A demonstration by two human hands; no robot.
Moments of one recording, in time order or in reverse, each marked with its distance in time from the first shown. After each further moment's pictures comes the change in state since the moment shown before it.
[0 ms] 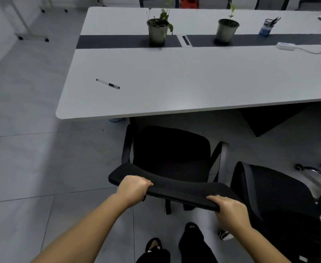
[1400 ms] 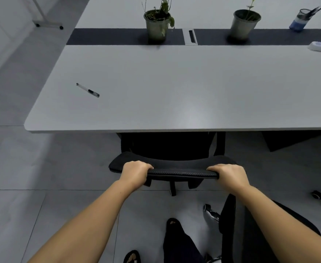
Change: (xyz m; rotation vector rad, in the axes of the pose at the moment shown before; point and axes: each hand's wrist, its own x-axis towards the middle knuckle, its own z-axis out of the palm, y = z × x) left_hand 0.213 0.042 -0.045 -0.066 0.009 -0.382; right_hand 0.244 0.160 -0.063 -0.118 -0.241 -0.169
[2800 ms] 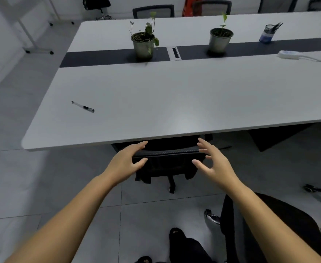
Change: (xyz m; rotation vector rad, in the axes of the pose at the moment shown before) left_hand -0.024 -0.013 -0.076 -0.524 0.189 0.129; right_hand -0.030 -0.061 -0.065 0.785 0.287 0.054
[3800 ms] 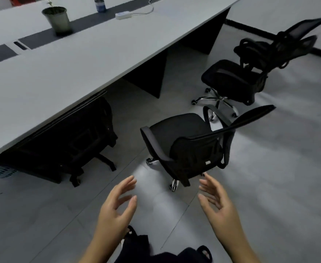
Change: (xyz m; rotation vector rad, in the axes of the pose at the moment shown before) left_hand -0.298 0.115 0.120 -0.534 -0.351 0.247; right_hand -0.463 -0.054 0.064 0.441 0.832 0.568
